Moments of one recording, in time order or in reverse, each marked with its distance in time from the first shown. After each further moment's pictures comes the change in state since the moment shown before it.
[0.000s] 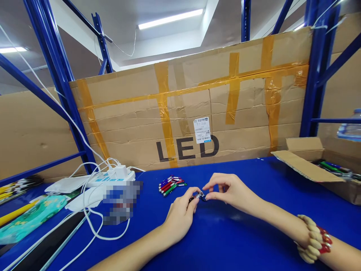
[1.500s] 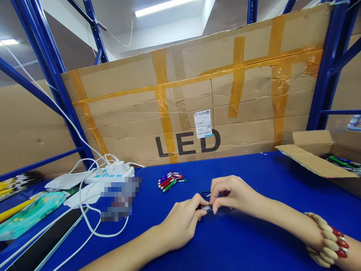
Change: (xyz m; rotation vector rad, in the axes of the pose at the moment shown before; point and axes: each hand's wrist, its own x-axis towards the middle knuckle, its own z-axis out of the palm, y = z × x) left_hand -0.010 0.006 -0.006 0.125 -0.225 0.187; right_hand -0.004 0.003 -0.002 -0.022 -0.182 -0.148
